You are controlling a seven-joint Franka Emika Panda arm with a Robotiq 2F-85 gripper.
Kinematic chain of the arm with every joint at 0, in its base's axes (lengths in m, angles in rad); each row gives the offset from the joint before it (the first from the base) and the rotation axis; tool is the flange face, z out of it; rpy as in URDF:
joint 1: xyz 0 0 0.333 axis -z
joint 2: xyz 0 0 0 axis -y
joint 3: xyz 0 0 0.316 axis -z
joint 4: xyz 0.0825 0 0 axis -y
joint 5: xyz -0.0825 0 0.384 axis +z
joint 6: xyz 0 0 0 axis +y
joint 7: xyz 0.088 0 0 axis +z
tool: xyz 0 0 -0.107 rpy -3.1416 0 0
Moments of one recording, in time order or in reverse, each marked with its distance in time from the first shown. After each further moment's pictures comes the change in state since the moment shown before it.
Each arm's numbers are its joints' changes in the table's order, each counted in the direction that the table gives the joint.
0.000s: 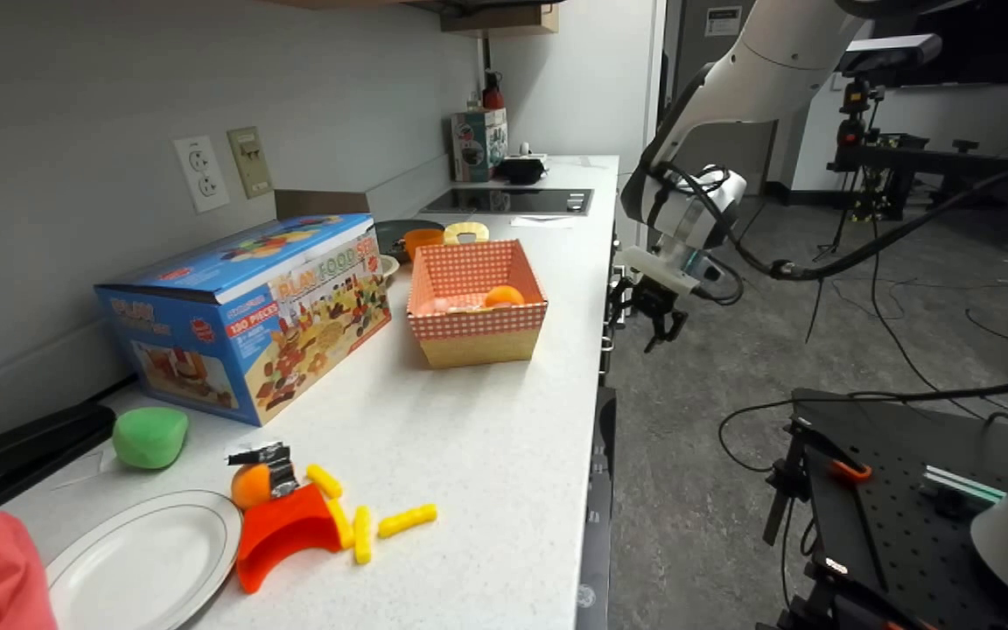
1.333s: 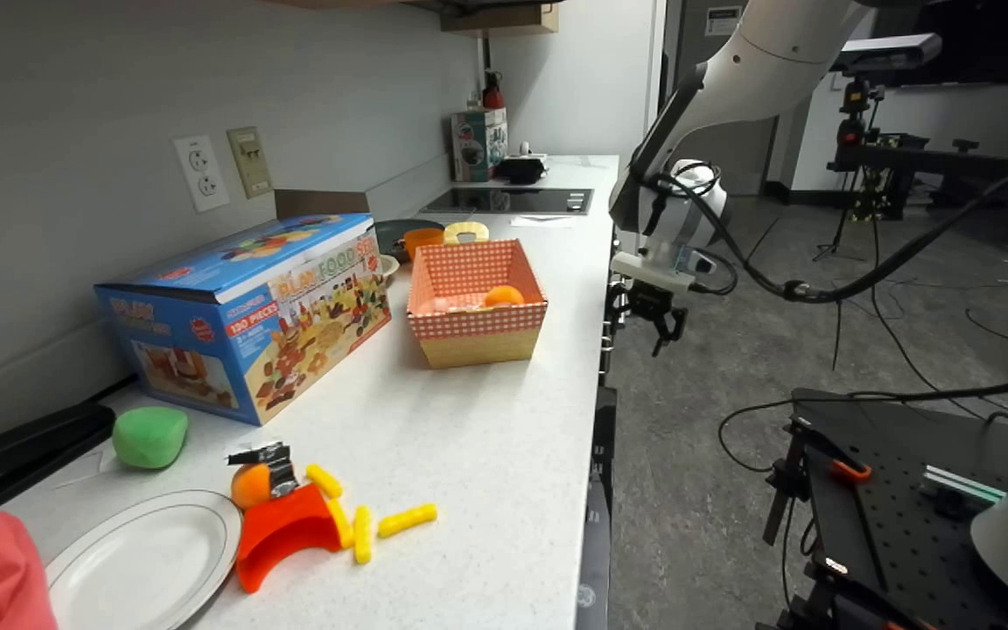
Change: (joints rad) arm -0.045 0.023 0.001 -0.021 -0.293 -0.004 -0.197
